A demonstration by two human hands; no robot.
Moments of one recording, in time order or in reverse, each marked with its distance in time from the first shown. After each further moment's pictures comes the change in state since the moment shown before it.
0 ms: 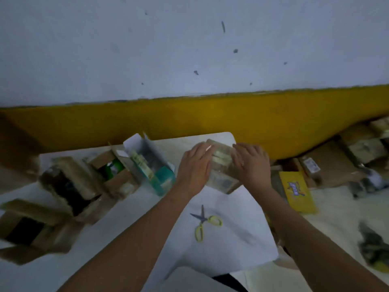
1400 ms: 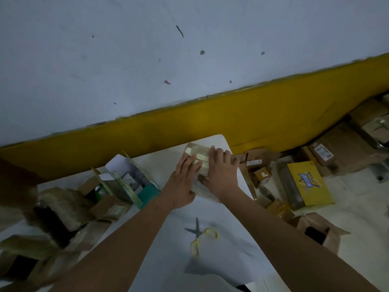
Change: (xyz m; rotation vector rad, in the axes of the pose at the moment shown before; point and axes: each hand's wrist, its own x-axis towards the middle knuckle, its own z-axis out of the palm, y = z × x) left_hand 0.027 -0.012 0.054 0.018 -0.393 0.106; right_hand 0.024 0.007 0.045 -0.145 -0.441 0.108
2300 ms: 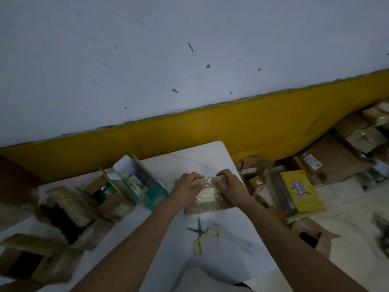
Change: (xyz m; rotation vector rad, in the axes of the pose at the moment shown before) left_hand -0.031 0.023 -0.029 -0.608 -0.050 -0.355; right_hand -0.051 0.020 0.005 0.866 -0.173 0.132
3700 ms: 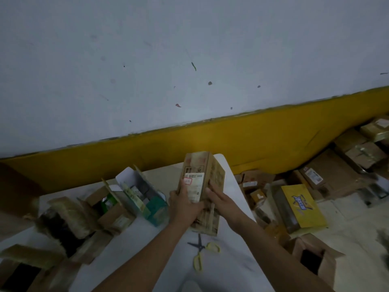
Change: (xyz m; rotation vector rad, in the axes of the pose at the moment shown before) left_hand -0.020 0.010 0.010 -0.064 0.226 -0.305; right_hand -0.024 -0.038 0.011 0.629 -0.217 0.194
